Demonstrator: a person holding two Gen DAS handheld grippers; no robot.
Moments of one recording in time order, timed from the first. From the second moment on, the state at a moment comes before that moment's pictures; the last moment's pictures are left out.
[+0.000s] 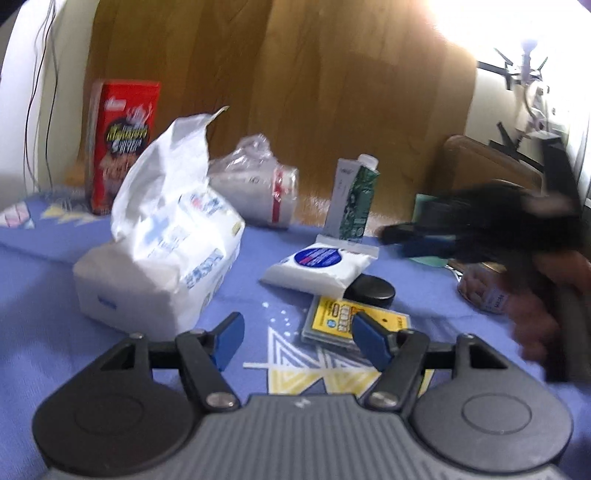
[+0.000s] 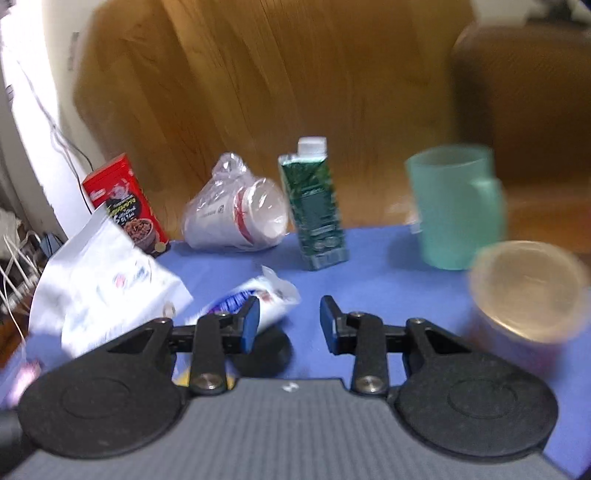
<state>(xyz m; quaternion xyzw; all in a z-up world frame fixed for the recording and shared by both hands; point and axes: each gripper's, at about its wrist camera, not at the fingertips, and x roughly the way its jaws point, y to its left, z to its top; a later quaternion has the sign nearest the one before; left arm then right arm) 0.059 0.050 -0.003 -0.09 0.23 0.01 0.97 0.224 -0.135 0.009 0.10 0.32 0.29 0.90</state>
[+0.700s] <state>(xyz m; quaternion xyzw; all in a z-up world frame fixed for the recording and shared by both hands) 0.059 0.050 -0.002 -0.10 0.23 -0.01 0.97 0.122 -0.225 0.004 0.10 0.29 0.26 0.91</state>
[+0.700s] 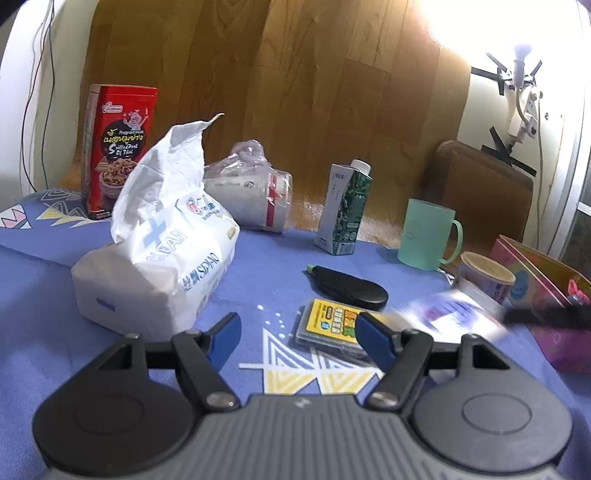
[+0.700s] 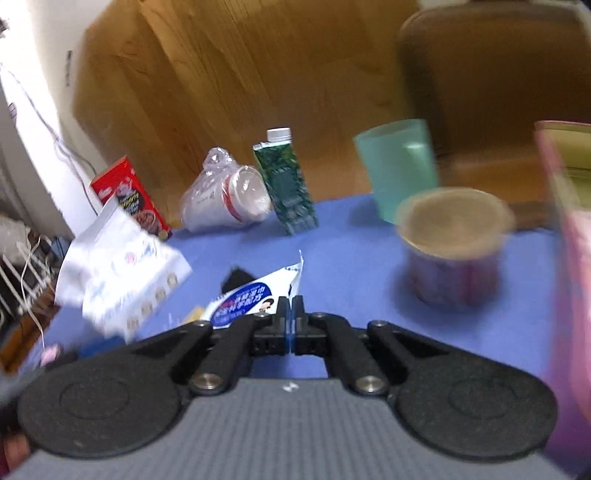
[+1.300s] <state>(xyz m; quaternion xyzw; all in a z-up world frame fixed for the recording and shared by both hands) 0.069 -0.024 0.006 -0.15 0.34 -0.19 0.91 0.030 -0.246 -0.019 -0.08 0.25 0.28 0.92</state>
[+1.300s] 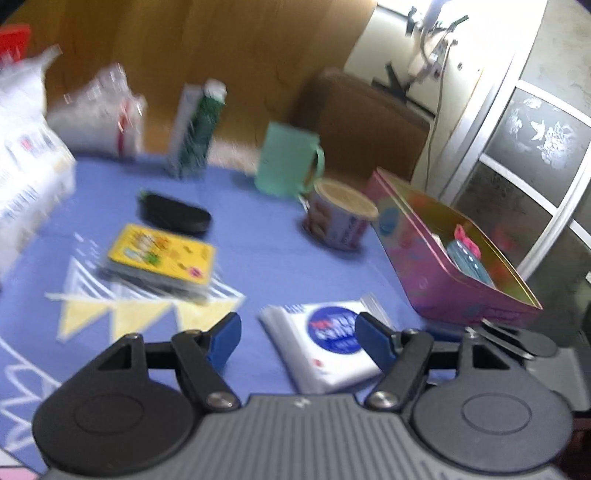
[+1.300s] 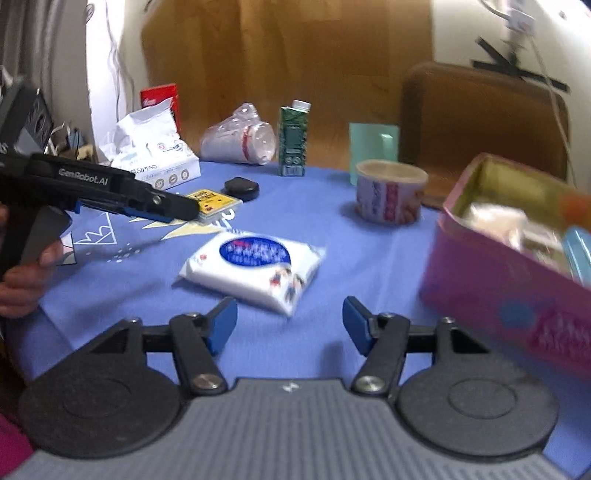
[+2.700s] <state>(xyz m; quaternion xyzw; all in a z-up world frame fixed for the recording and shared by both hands) 0.126 -0.262 0.049 0.08 0.26 -0.25 0.93 0.059 -0.381 -0.005 0.02 0.10 -0.05 0.99</state>
